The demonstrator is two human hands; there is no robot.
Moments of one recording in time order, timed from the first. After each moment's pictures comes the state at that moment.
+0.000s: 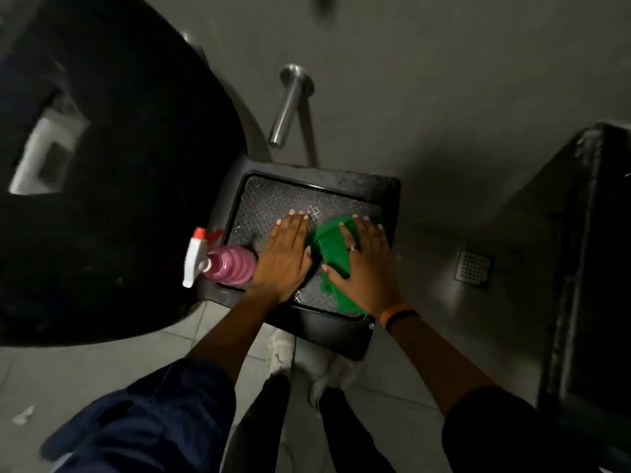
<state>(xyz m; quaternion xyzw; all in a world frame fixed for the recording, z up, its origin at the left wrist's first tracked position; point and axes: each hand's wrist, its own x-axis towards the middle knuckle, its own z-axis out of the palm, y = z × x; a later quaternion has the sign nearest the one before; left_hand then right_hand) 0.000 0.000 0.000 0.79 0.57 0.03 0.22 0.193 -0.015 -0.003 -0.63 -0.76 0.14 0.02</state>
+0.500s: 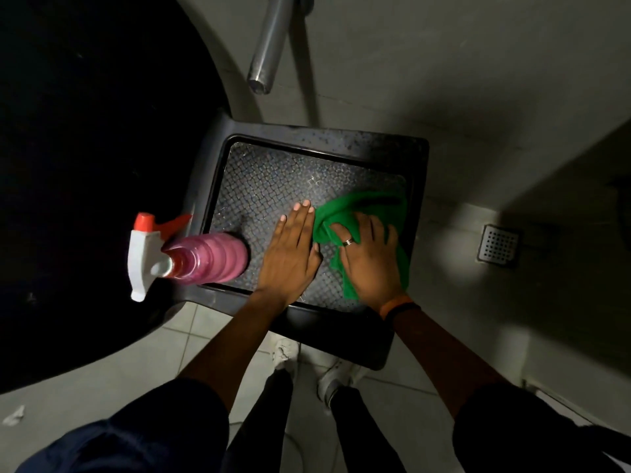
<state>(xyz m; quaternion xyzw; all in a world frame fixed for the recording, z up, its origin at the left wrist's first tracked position) 0.007 -0.011 -0.105 0.79 0.58 0.05 0.21 0.181 -0.019 -0.107 -0.62 -0.78 0.02 0.01</state>
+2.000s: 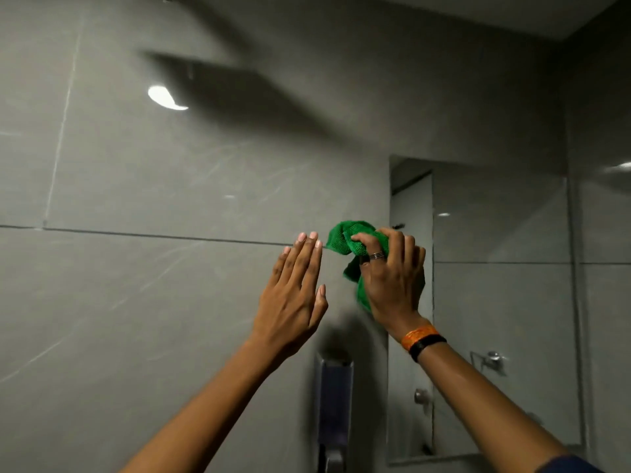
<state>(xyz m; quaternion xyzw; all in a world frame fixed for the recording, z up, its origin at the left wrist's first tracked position) 0.253 0.176 0.876 0.76 0.22 0.53 -0.30 0.422 0.107 0.916 -0.48 -0.46 -0.61 0.43</state>
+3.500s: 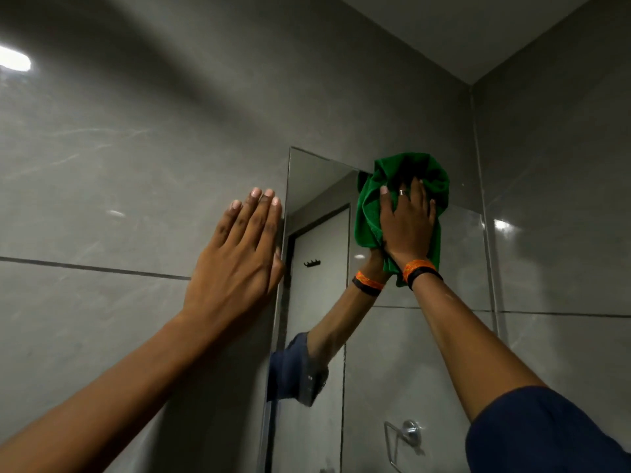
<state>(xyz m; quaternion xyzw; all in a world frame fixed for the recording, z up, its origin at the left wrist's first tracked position) 0.436 0.241 0.978 0.69 0.21 0.58 -0.37 0.700 0.148 1.089 -0.59 -0.35 -0.53 0.50</state>
